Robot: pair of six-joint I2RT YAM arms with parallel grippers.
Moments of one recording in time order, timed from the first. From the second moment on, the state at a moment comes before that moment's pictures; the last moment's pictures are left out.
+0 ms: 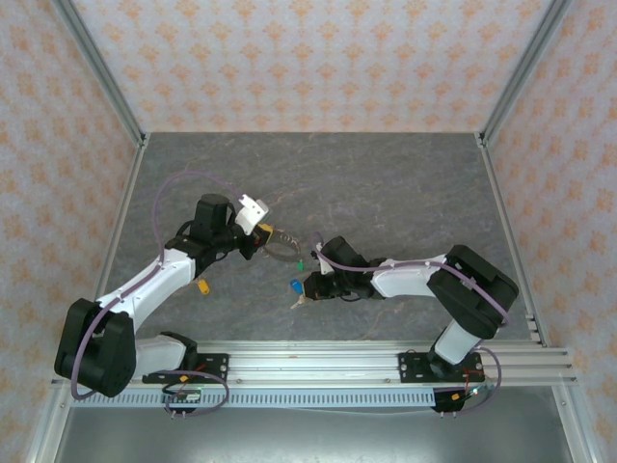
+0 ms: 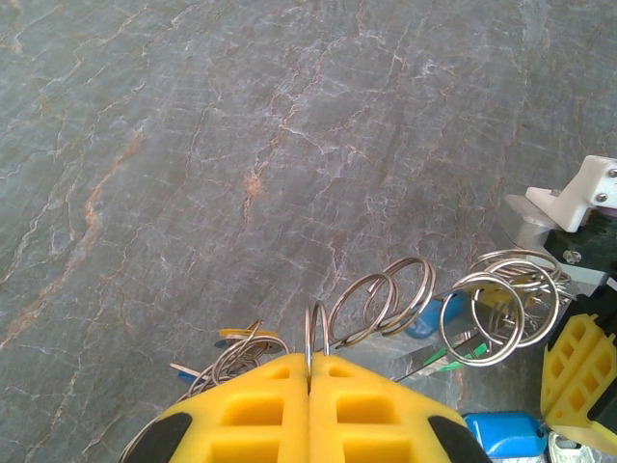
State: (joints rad) left arm -0.28 1.24 0.70 -0.15 0.46 0.27; right arm 0.86 1.63 0.67 0.07 -0.38 0.71
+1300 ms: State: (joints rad) left arm -0.37 1.24 0.71 -0.16 0.56 0.40; right arm 0.62 1.12 0.61 -0.07 -0.28 0.35
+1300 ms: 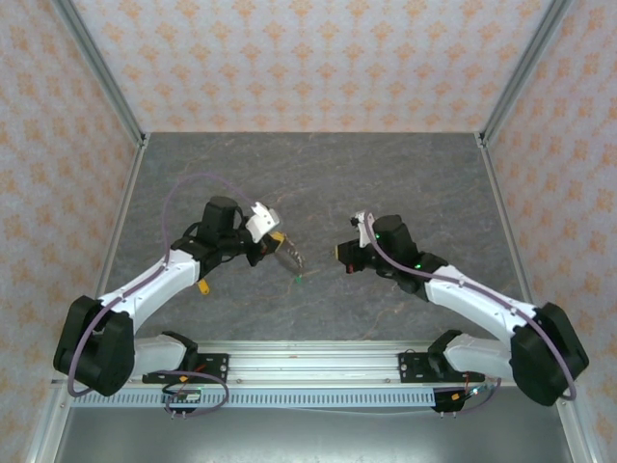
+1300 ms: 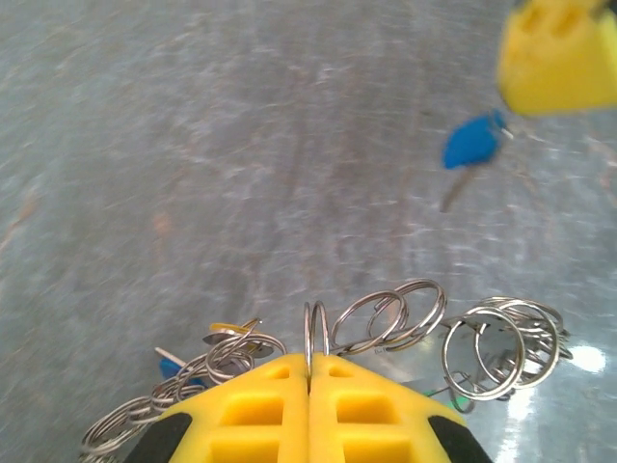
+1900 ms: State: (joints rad) left arm -0.49 1.33 0.72 -0.19 0.70 0.48; right arm 0.62 1.14 0.57 0.07 -0.48 -0.10
